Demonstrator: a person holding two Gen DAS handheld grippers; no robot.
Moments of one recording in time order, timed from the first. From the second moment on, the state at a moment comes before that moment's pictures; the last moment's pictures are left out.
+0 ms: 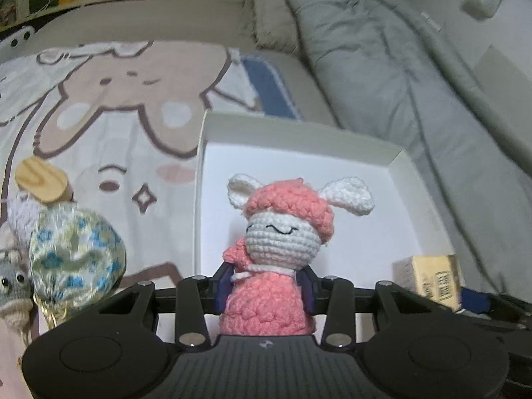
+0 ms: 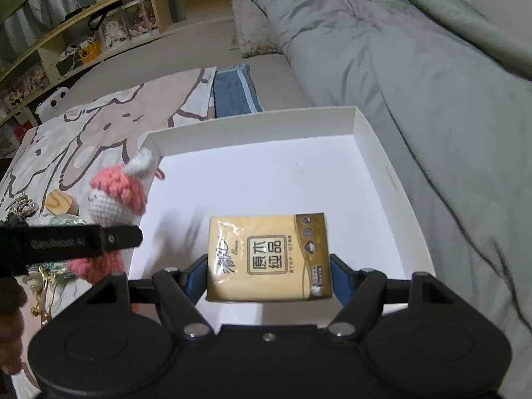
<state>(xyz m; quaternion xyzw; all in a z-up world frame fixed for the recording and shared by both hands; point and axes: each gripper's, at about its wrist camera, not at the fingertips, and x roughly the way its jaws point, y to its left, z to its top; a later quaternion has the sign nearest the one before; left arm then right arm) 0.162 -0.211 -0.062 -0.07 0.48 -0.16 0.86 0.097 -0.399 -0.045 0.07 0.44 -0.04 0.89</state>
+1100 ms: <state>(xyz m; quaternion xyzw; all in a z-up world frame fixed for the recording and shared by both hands) 0.176 -0.193 -0.089 0.05 0.47 -0.11 0.87 0.142 -0.371 -0.093 0.07 0.50 -0.05 0.86</state>
